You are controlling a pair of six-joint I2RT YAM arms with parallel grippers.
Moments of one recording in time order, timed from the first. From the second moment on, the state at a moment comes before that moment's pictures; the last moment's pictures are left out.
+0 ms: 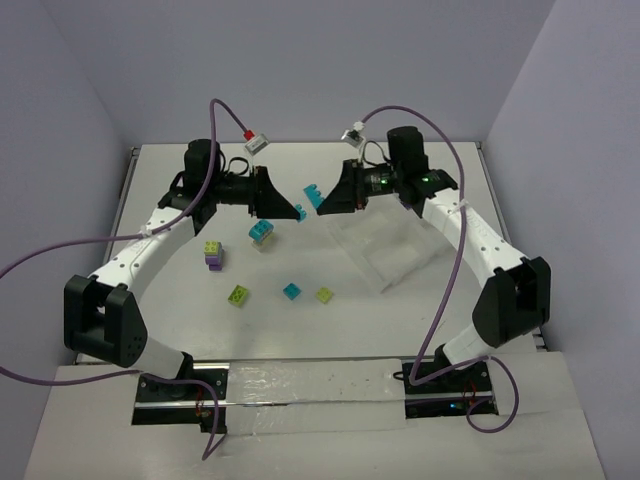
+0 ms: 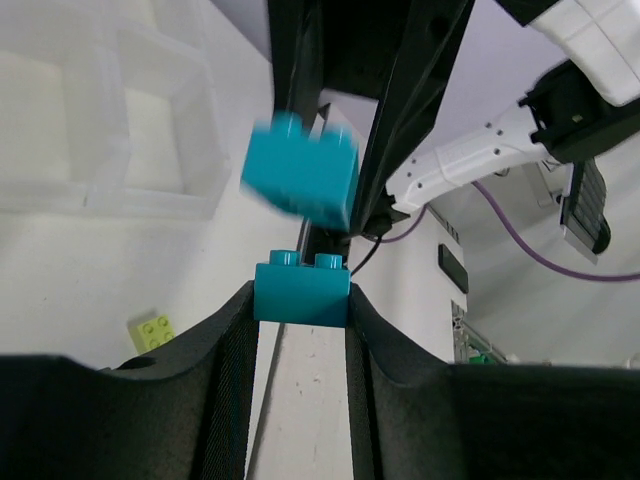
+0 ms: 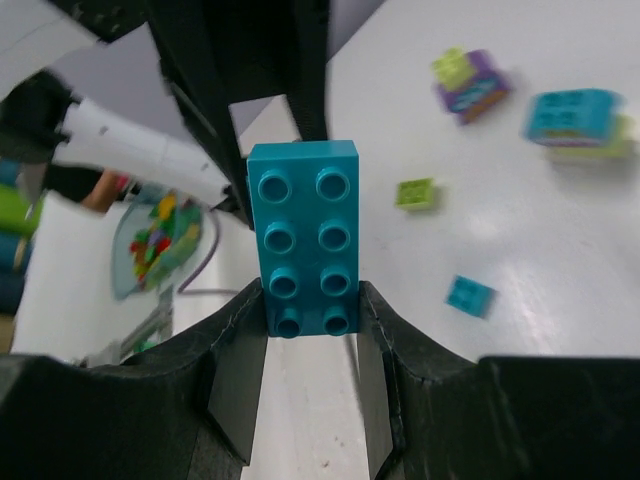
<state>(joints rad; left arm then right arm) -0.35 1.48 1.21 -0.07 1.17 -0.51 0.38 1.56 1.40 -0.34 -1.12 0.33</state>
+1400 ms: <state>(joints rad) -0.46 1.65 1.31 -0.13 0.78 -0.61 0.26 1.66 1.34 -0.56 -0.04 0.46</state>
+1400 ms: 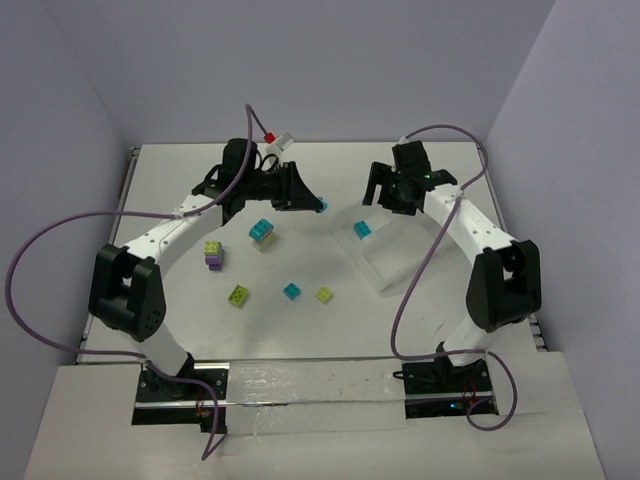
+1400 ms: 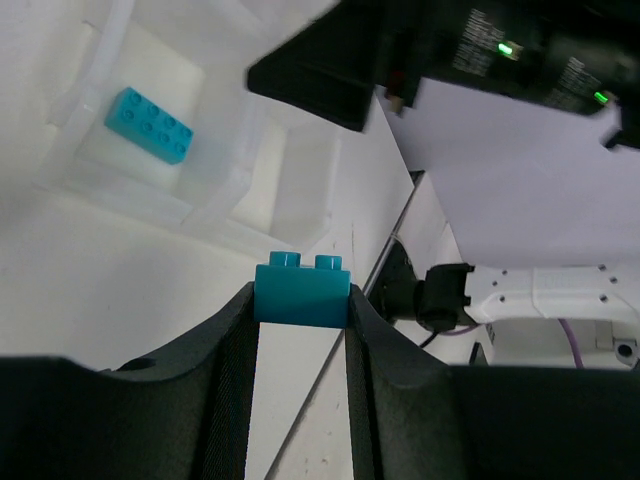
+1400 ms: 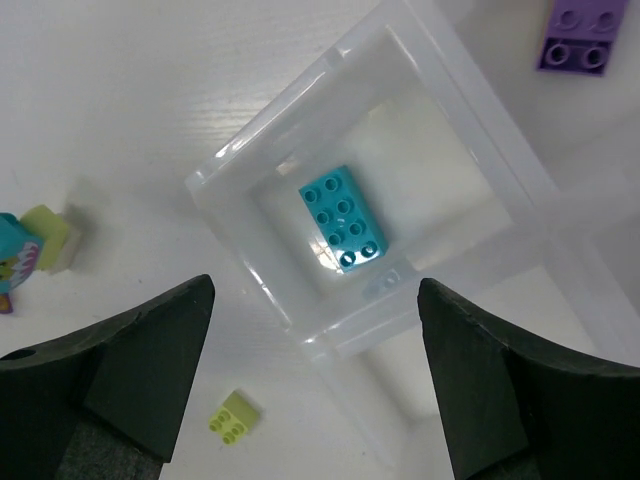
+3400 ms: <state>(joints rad) -0.83 1.57 0.97 -0.53 -0.02 -0.38 0.25 1.11 1.09 -0.52 0.12 0.54</state>
